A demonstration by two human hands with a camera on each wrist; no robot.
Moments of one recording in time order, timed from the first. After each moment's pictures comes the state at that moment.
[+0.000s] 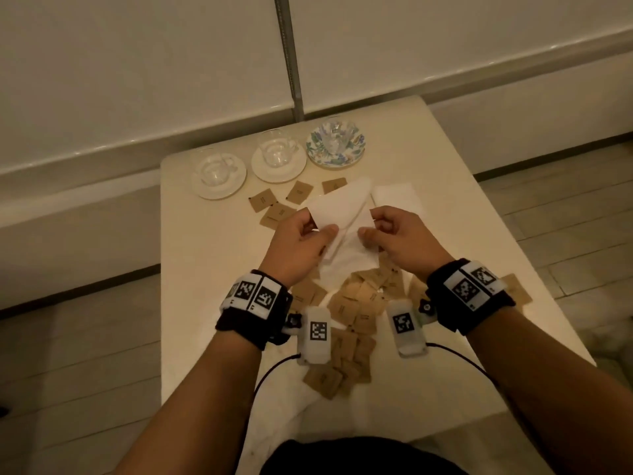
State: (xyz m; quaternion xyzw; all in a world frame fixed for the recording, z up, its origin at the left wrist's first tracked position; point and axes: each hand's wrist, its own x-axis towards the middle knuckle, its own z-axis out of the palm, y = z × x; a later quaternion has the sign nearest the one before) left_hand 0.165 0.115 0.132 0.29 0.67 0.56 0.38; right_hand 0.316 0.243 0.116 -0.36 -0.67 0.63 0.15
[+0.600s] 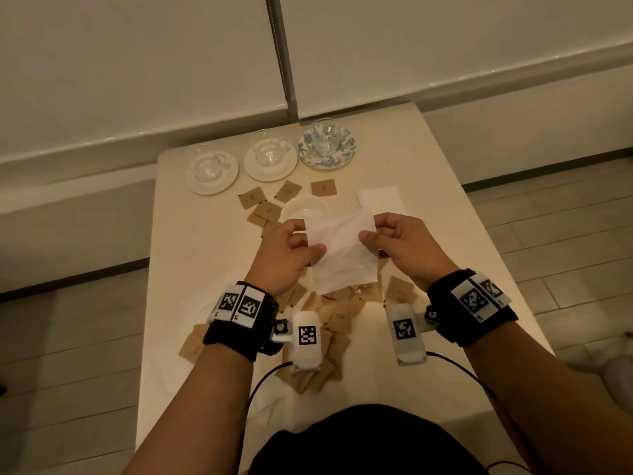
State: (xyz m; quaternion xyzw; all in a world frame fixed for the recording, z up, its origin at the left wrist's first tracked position) left_hand 0.200 0.112 0.132 0.24 0.68 0.56 0.40; right_hand 0.359 0.259 0.128 -0.33 -0.62 0.70 0.16
